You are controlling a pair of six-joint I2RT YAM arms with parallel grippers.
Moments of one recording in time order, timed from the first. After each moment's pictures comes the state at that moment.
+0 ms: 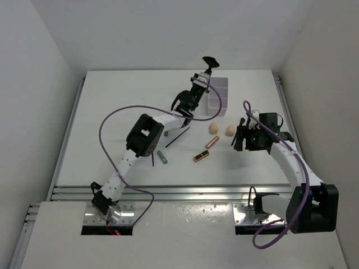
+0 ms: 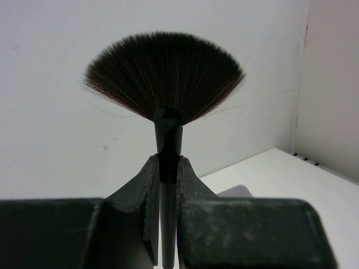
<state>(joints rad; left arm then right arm) -0.65 2.60 1.97 1.15 -0.12 0.15 0.01 1.17 0.72 -0.54 -0.21 0.00</state>
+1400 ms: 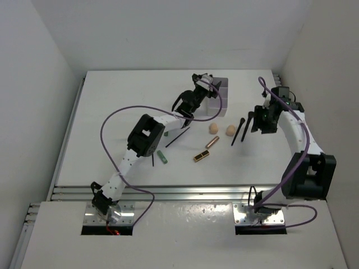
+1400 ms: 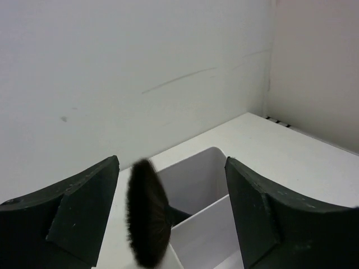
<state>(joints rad) -0.64 2.66 2.03 1.02 -0.03 0.08 -0.12 1.46 1.14 -0.81 -0.09 0.03</state>
